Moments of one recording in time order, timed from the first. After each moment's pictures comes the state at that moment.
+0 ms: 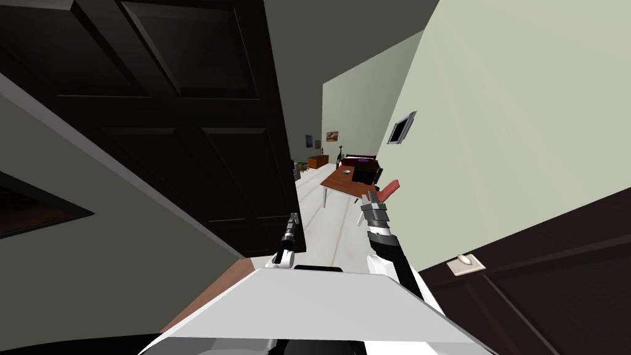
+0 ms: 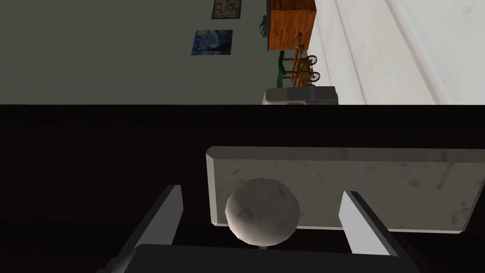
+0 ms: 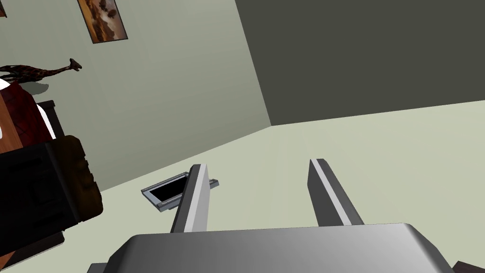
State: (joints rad) arm -0.13 0.06 -0.15 -0.65 0.35 -0.83 -0.18
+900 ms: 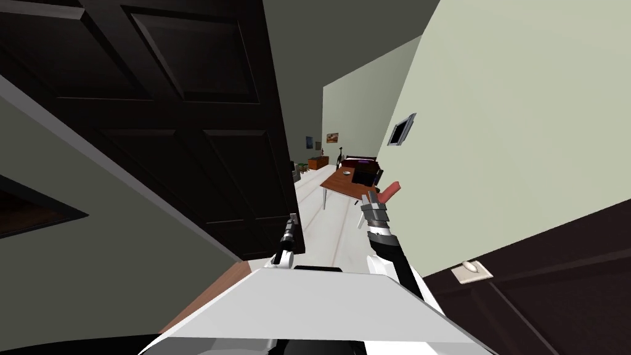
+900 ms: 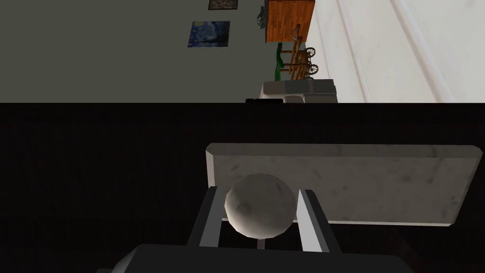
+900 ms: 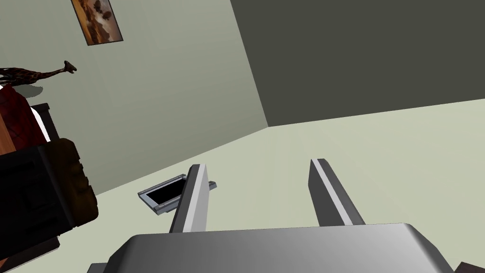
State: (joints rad) arm -0.13 0.06 -0.14 -0.65 0.36 -0.82 -0.18
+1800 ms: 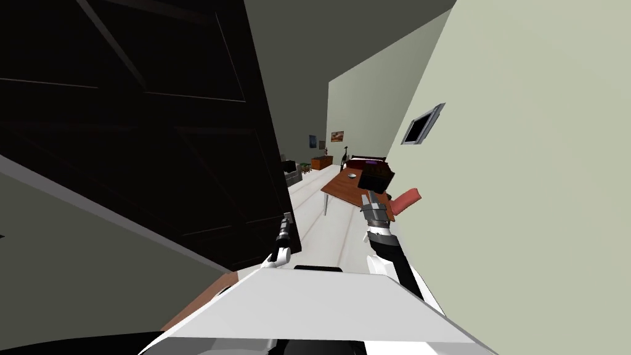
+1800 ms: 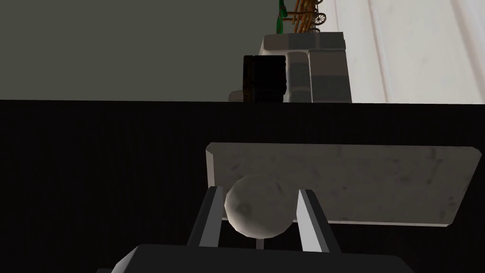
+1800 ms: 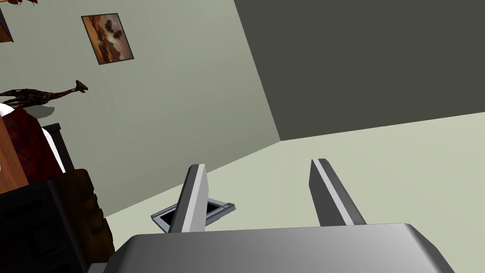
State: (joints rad) arm -0.16 0.08 -0.04 -0.62 0.42 -0.82 -0.21
